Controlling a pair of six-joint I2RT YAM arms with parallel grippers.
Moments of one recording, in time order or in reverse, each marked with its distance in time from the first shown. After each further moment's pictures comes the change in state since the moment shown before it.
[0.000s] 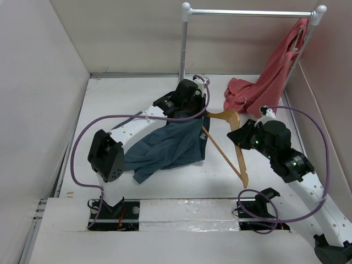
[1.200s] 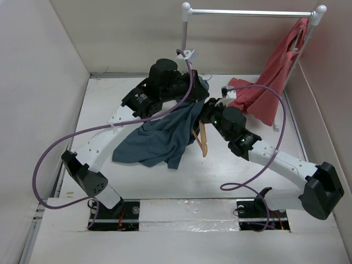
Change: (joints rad) left arm 0.006 -0.232 0.196 -0.106 0.104 -0.121; right arm 0.247 0.566 0.004 0.905 0.276 -0.133
